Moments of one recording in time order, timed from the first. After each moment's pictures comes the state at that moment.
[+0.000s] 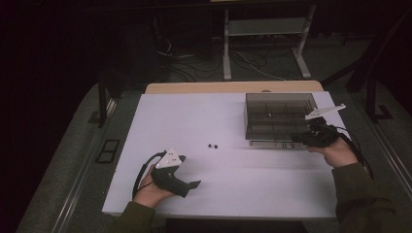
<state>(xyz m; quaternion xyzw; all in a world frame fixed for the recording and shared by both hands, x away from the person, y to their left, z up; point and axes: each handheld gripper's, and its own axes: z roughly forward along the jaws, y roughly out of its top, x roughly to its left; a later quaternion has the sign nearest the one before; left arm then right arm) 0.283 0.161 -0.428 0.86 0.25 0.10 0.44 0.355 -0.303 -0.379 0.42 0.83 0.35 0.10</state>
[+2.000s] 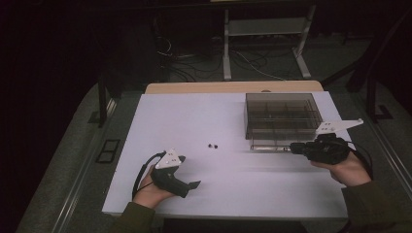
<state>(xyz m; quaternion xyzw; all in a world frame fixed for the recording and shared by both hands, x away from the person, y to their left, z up) 0.282 0.162 -0.428 0.86 0.25 0.10 0.44 0.298 -0.301 -0.364 0.36 0.83 0.42 0.10</state>
